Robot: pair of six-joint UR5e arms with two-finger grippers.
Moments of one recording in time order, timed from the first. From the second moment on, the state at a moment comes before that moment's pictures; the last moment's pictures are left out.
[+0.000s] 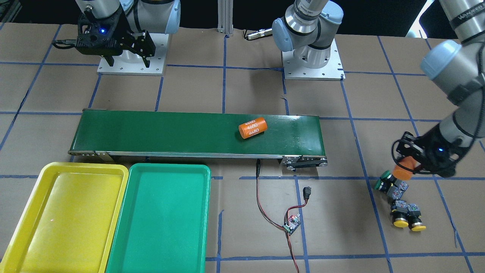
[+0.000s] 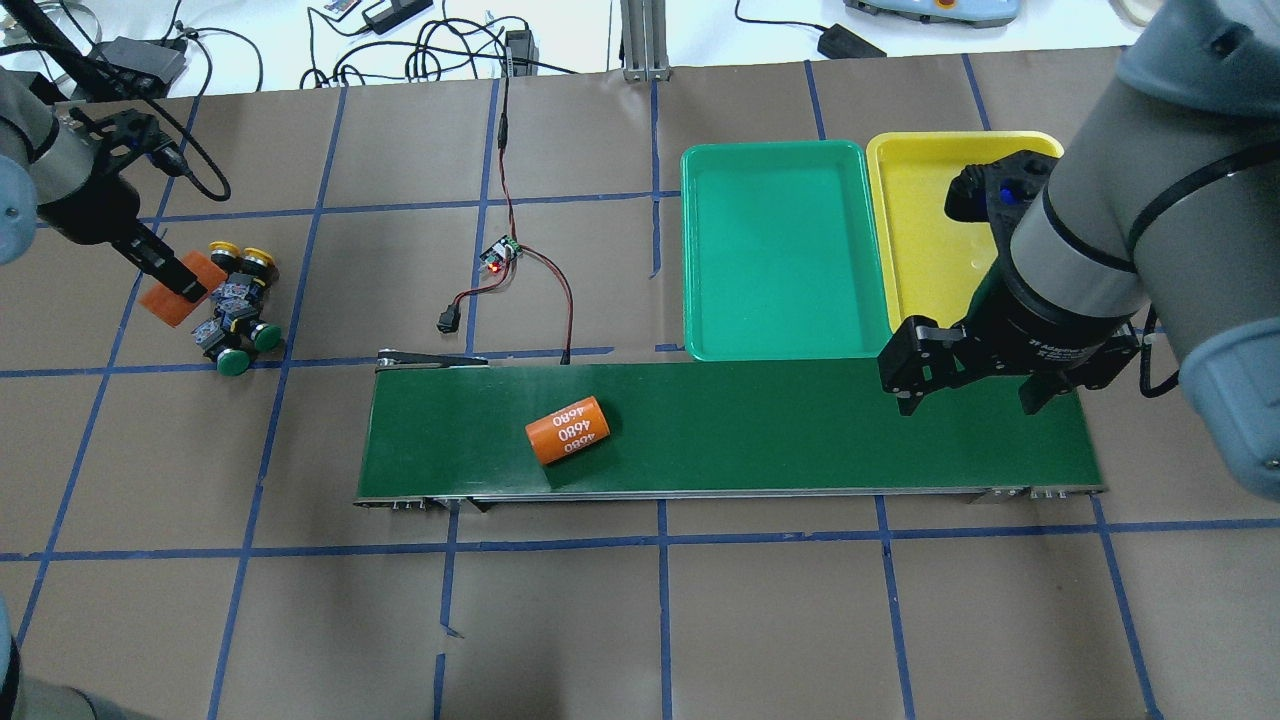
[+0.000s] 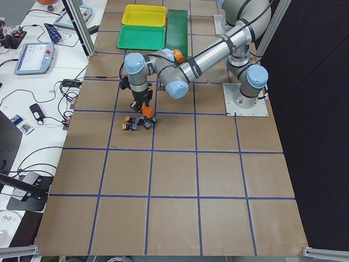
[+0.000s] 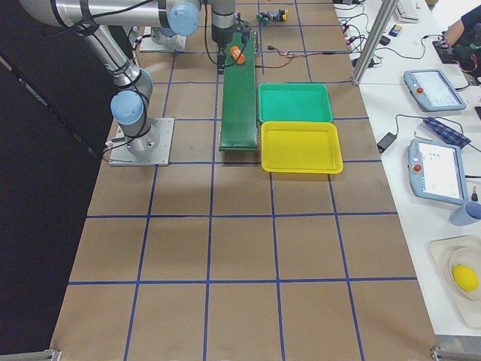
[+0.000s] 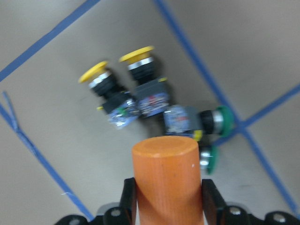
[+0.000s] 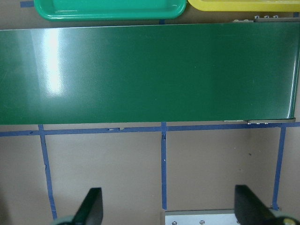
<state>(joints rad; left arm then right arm) -1.17 -1.81 -1.71 -1.21 1.58 1.15 1.57 -1.84 1.88 -1.53 -1.56 0.02</state>
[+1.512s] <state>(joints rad) -1.58 -1.57 -2.08 -1.06 1.58 1.10 1.57 -1.84 1.88 -1.52 -1.57 0.02</state>
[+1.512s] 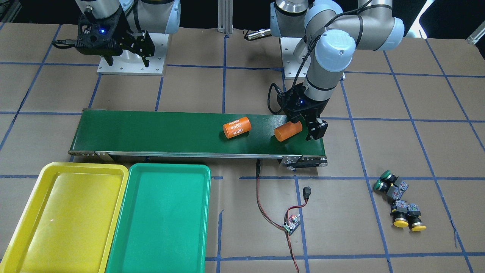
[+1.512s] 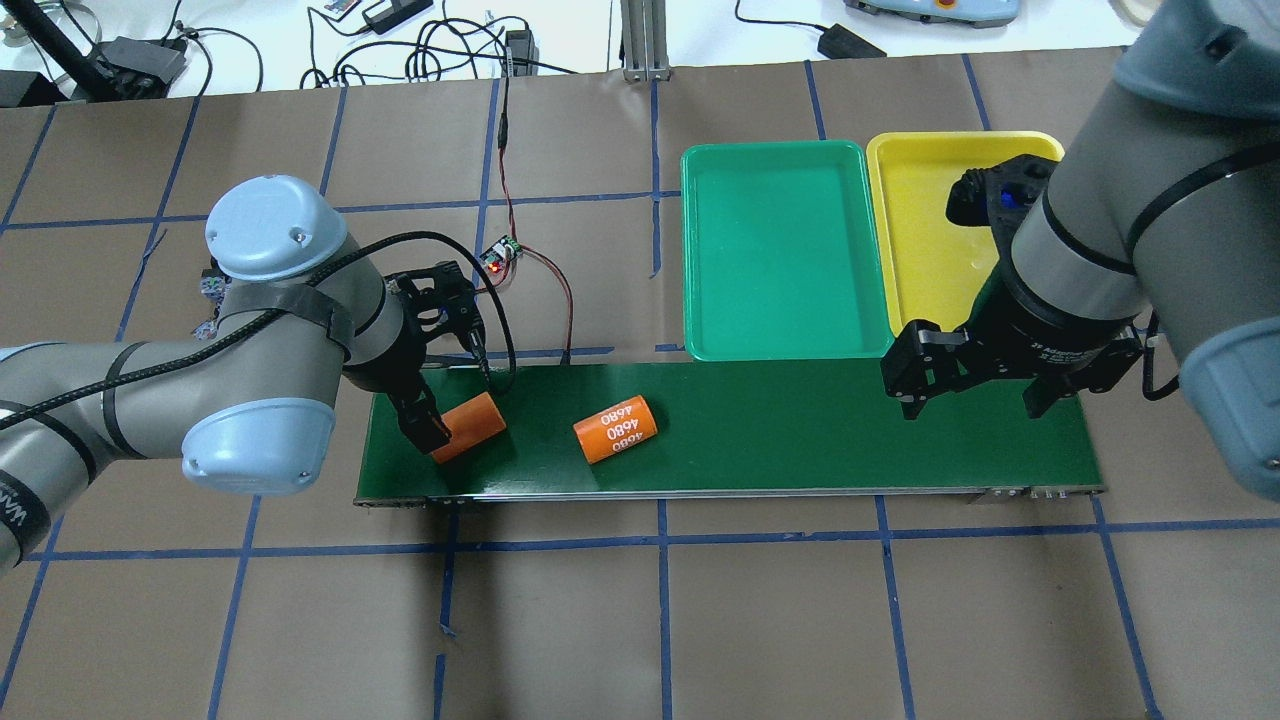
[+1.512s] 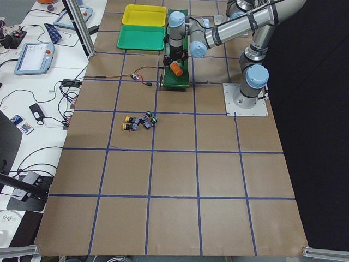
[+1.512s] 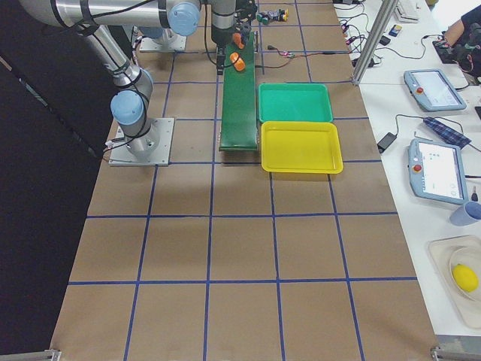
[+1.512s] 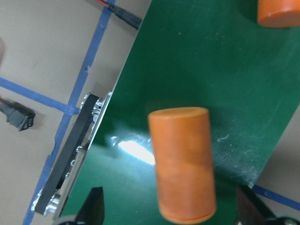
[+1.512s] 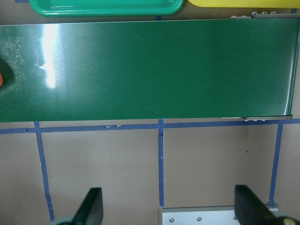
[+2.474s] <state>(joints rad) -1.12 -1.78 -1.75 -1.30 1.55 1.25 1.57 -1.84 1.89 -1.52 -1.57 0.02</state>
